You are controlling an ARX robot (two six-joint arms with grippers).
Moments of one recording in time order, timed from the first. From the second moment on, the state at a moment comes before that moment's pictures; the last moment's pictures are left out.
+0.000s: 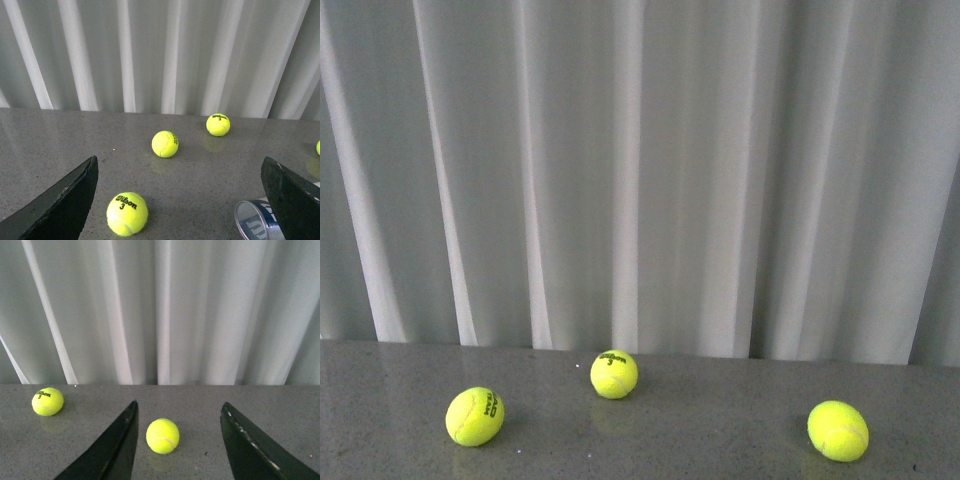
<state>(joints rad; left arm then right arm) 0.00 0.00 0.02 0.00 0.00 0.00 0.13 1.18 0.31 0.87 0.13 0.02</state>
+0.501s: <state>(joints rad) 0.00 0.00 0.02 0.00 0.00 0.00 0.00 0.83 0.08 0.74 0.00 0.00</state>
